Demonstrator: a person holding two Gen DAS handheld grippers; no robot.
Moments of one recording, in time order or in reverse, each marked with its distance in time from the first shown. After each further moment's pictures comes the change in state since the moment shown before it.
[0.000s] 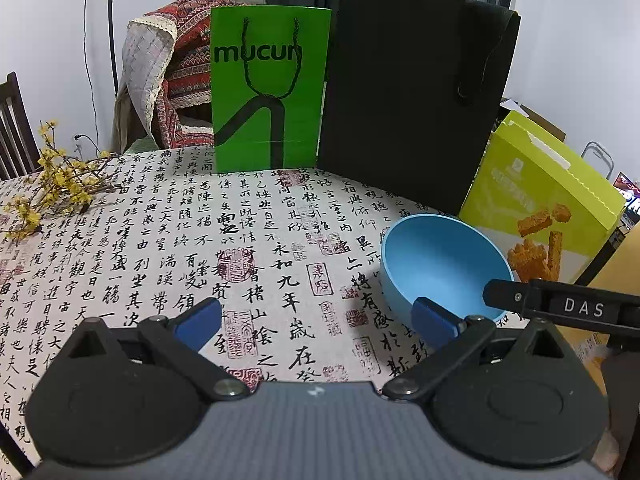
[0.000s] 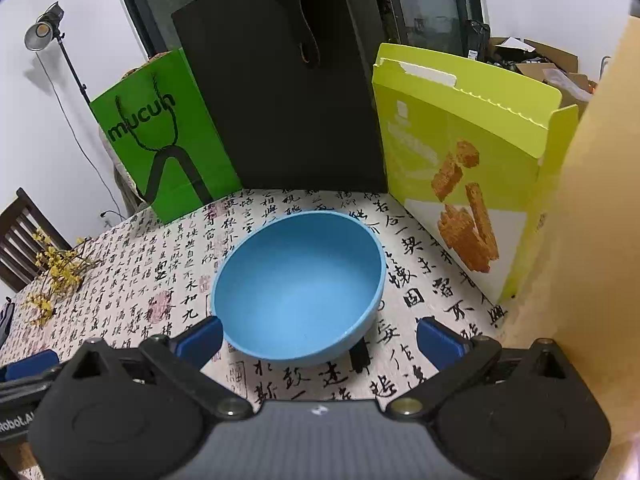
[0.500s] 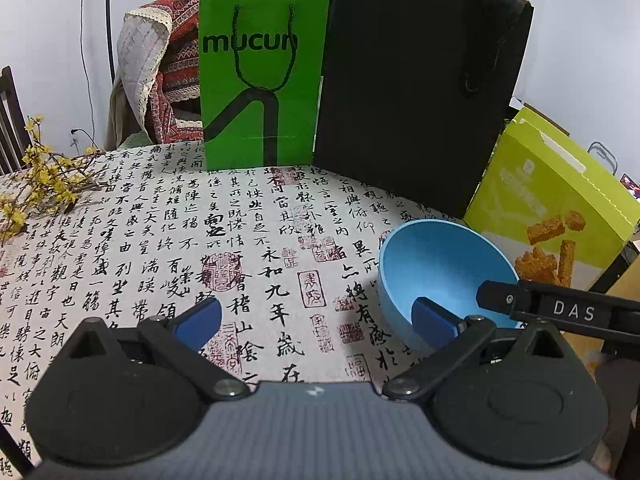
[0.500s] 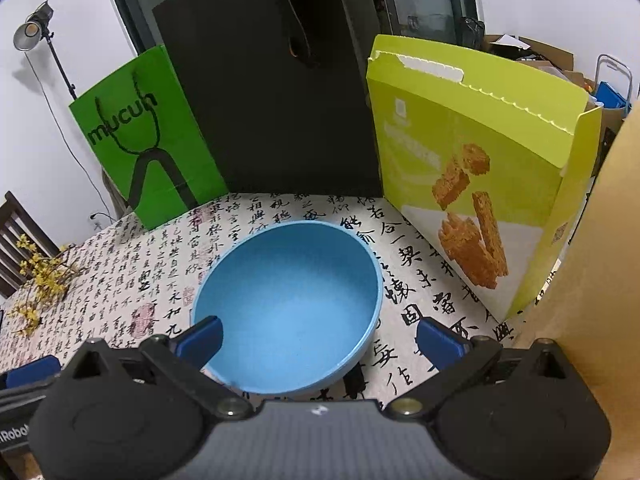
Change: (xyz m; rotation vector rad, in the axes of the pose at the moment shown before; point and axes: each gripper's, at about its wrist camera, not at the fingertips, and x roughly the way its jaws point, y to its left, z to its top) left arm 0.030 -0.008 0.010 -0.011 0.016 0.000; right arm 0.028 -0.004 0.014 0.012 0.010 -0.027
